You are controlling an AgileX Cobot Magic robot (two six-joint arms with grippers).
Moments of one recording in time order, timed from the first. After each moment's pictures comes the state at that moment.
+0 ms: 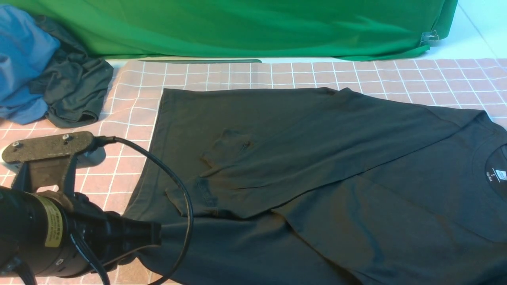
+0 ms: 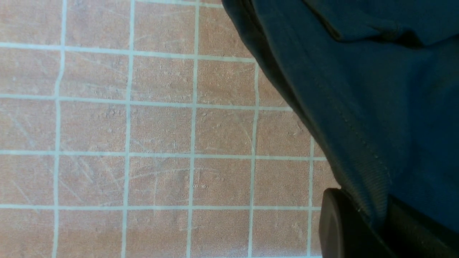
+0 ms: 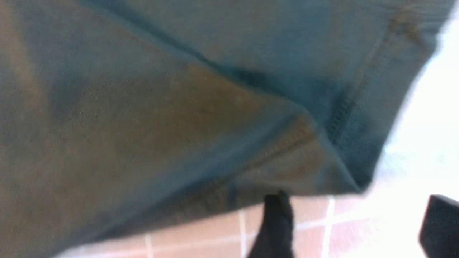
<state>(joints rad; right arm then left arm) -0.17 1.42 -0.71 -0.20 0.88 0.06 -0.67 0.98 -0.76 0.24 1.01 -0.82</state>
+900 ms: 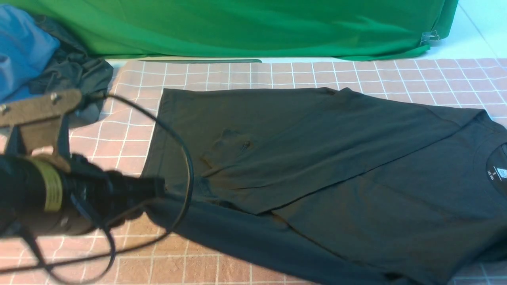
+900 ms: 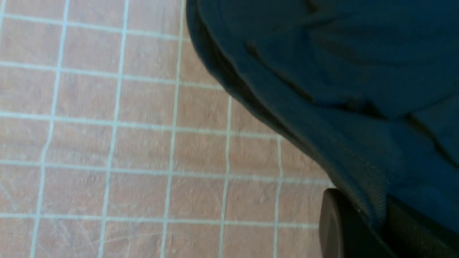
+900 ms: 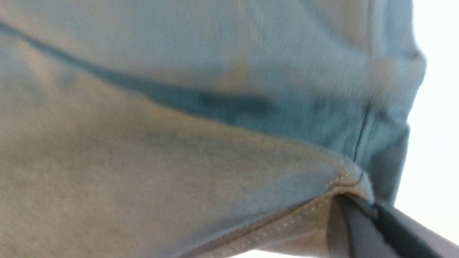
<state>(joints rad) -0.17 1.50 -0.95 -0.18 0.99 0.01 -0.62 1.02 -0.85 0.31 0.93 -0.88</state>
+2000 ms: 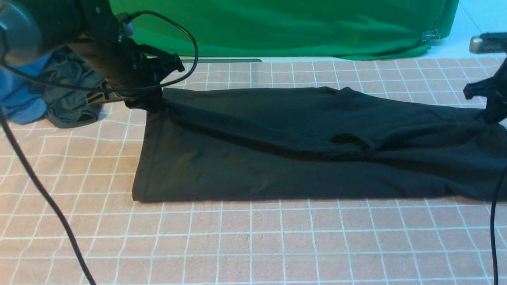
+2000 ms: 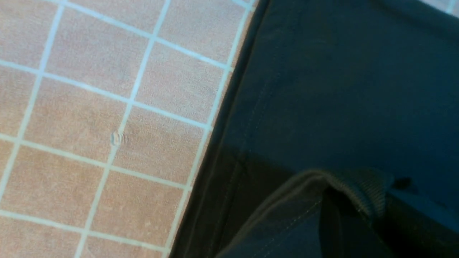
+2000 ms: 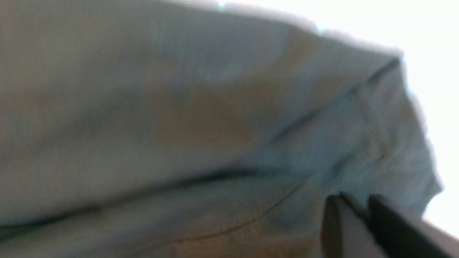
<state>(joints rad) -0.17 2.10 -1.77 -0.04 1.04 -0.03 -0.12 1.90 -1.54 -0.06 0.85 -0.47</state>
